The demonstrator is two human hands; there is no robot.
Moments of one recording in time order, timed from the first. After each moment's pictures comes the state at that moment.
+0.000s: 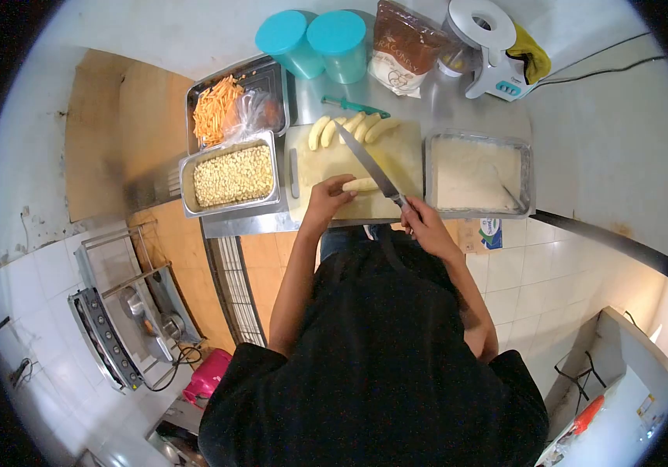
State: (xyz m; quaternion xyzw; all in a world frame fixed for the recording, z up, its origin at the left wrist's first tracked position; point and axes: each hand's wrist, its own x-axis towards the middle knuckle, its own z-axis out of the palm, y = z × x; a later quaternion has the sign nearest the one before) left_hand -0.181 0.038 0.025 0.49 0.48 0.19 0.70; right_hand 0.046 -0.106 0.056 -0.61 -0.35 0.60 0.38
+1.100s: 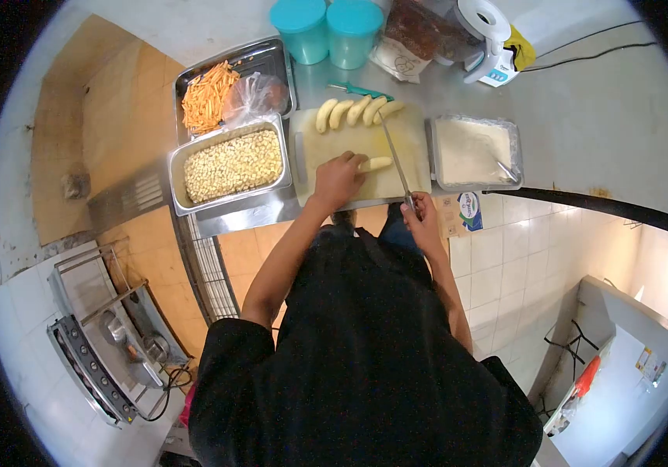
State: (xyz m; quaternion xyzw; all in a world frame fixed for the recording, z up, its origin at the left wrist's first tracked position) left_hand -0.193 0.059 0.023 0.88 0.35 0.10 0.30; right_hand -0.039 -0.139 0.035 -0.71 -0.26 0.43 0.50
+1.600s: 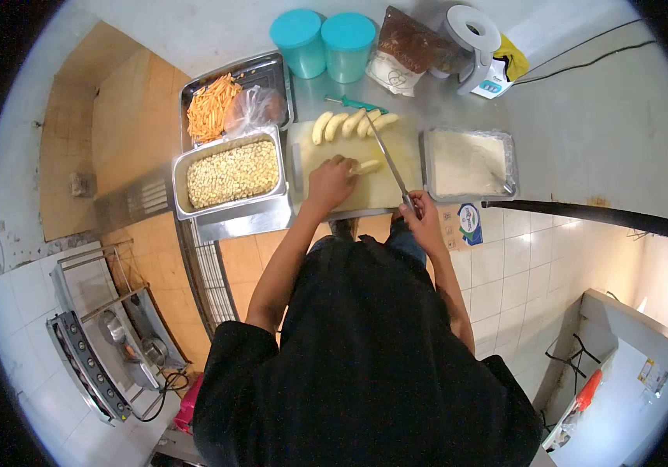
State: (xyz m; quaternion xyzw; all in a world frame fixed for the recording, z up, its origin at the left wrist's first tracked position) left_hand -0.185 0.066 0.031 0.88 0.39 0.10 0.27; right_hand -0.004 -0.128 0.035 -0.70 -0.33 0.41 0.48
